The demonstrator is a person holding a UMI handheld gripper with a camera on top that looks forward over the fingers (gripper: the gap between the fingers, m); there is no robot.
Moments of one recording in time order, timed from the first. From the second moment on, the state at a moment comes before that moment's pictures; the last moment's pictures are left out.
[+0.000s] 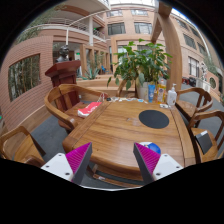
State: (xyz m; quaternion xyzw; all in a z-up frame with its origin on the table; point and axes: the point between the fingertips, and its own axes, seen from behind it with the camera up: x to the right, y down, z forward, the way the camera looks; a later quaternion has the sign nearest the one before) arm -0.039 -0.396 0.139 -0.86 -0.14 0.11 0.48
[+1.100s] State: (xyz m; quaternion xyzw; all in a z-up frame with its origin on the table) arm 0.112 -0.223 -0.003 -0.88 -0.07 -0.02 0.47
